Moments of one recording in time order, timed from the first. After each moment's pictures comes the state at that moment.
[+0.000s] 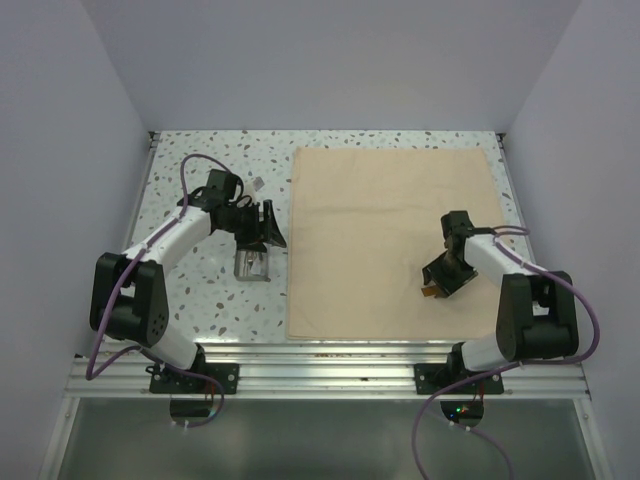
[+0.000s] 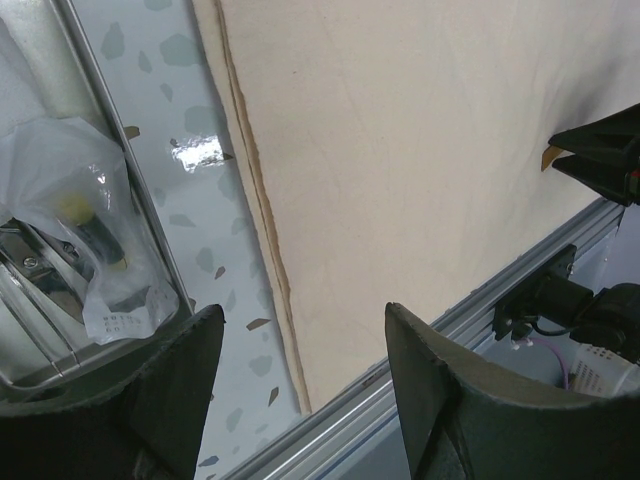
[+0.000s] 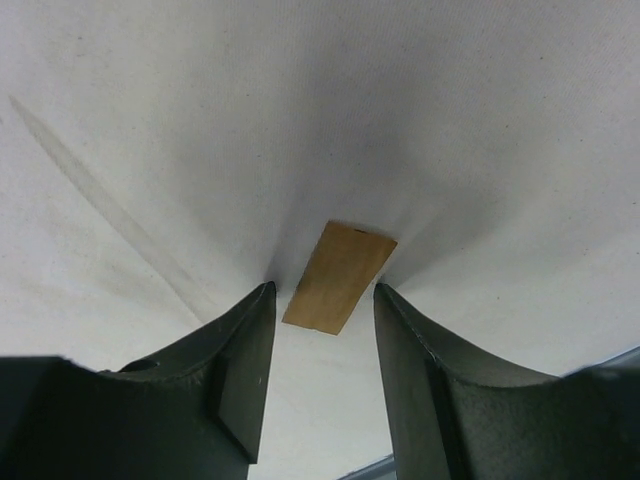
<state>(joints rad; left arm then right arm) -0.22 1.56 1.08 -0.60 0.55 -0.36 0.05 1.46 0.79 -0.77 0.11 1.04</state>
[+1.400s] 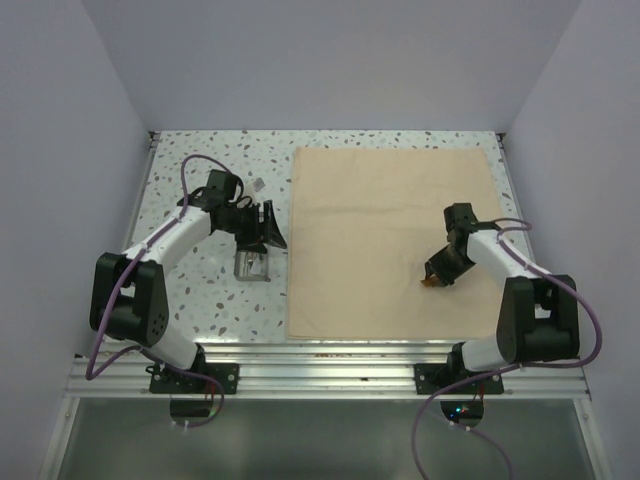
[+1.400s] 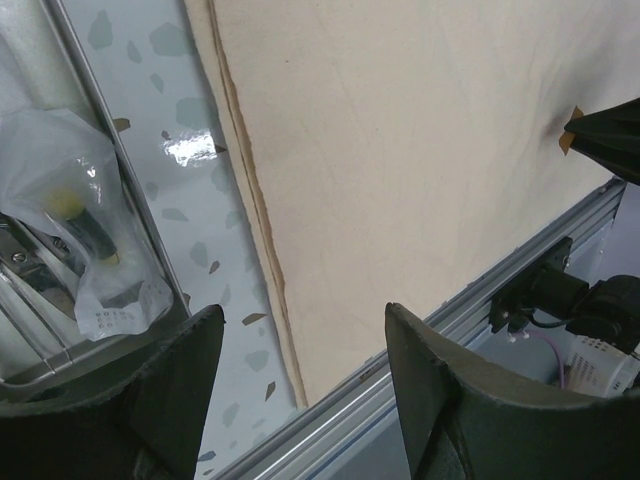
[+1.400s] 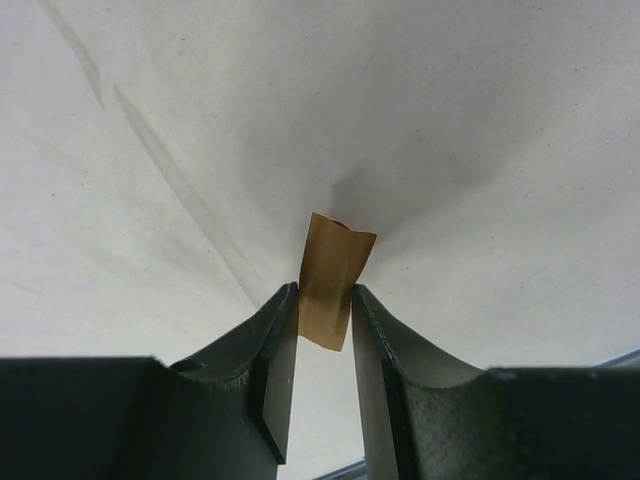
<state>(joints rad) -0.22 1.56 1.08 -0.62 0.56 -0.36 0.04 1.45 0.83 -0.78 0.09 1.02</state>
